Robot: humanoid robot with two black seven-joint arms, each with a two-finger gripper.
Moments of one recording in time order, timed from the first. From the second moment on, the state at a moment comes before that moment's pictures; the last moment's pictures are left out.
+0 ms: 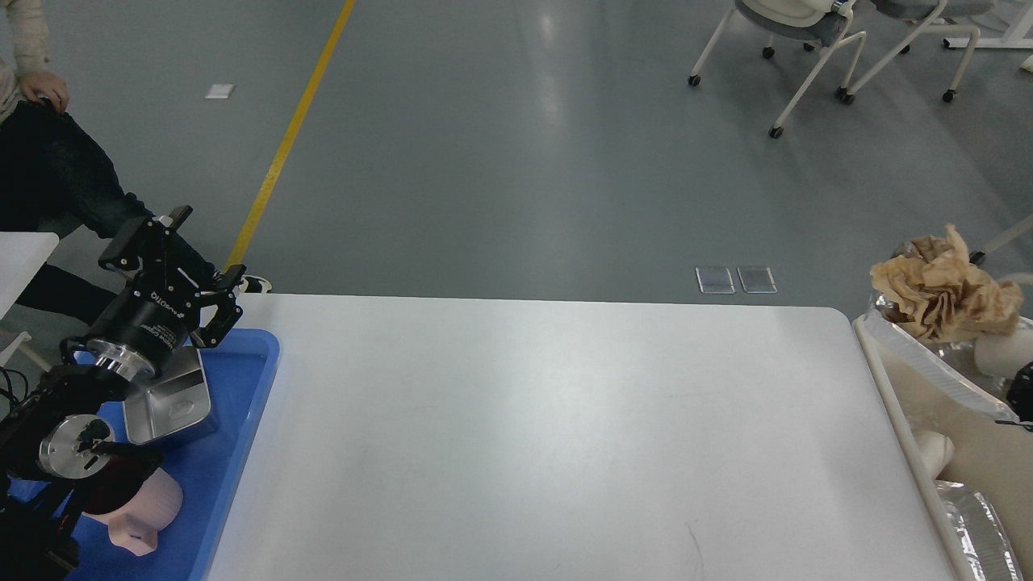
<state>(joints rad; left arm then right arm) -0.28 0.35 -1.31 -1.07 0.51 -0.34 -0.14 0.46 -1.07 0.70 1.03 -0.56 0.55 -0.33</state>
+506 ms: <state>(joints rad) -0.26 0.35 -1.31 -1.06 0.50 -0.34 -0.14 0.44 -1.03 0.70 0.87 -0.55 0.30 -0.33</state>
